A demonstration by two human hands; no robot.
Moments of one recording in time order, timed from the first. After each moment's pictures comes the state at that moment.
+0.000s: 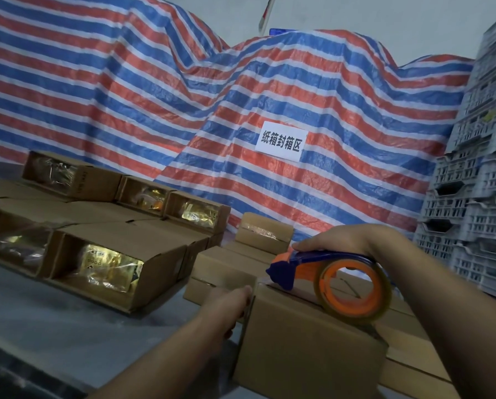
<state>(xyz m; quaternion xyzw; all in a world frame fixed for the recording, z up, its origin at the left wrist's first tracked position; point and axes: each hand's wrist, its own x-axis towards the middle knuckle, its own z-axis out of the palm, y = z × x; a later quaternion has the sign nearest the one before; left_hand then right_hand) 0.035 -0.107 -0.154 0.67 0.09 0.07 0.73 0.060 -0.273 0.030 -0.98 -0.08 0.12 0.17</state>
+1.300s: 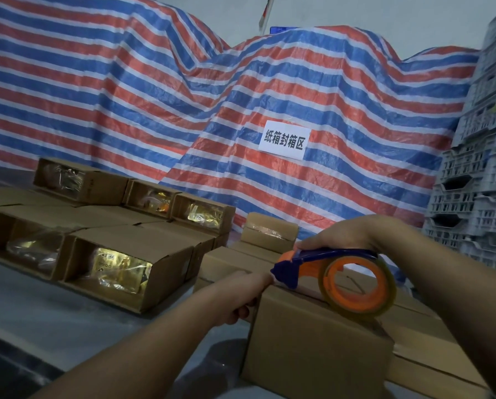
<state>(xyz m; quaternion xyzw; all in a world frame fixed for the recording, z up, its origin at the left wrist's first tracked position) 0.038 -0.095 -0.119 0.79 0.00 -0.05 0.61 0.063 -0.270 0.037 -0.98 -0.07 0.14 0.15</state>
